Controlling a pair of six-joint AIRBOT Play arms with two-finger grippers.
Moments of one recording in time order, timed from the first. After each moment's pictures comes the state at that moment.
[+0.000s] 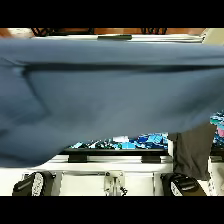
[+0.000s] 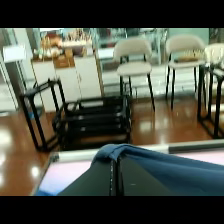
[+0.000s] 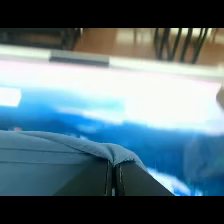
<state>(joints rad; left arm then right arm) 0.52 -0.51 1.69 1.04 -1.16 -1.23 0.16 -0.66 1.69 -1.64 1.39 1.54</state>
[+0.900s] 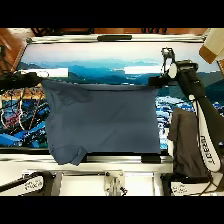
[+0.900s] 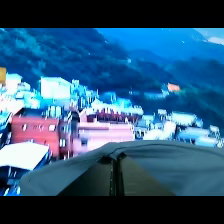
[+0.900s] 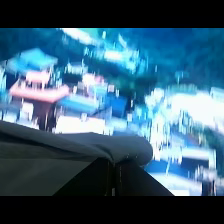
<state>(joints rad) 0.21 -1.30 1.24 0.96 -0.81 -1.19 0.15 -1.57 1.51 -1.66 1.01 1.70</state>
